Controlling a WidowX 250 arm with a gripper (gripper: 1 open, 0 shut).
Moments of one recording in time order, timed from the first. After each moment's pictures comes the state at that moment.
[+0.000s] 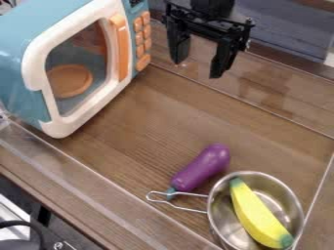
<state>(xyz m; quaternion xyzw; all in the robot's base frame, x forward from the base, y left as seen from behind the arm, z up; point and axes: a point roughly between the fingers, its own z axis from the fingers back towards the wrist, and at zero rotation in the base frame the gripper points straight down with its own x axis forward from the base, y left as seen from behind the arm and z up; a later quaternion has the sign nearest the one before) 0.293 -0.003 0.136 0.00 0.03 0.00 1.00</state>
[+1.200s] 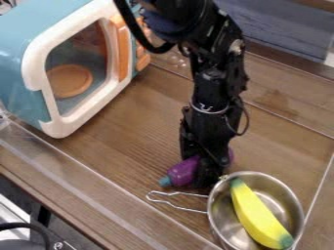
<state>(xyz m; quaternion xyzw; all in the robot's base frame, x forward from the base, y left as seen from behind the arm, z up) 0.243 -0.041 0.020 -0.01 0.02 -0.30 0.95</state>
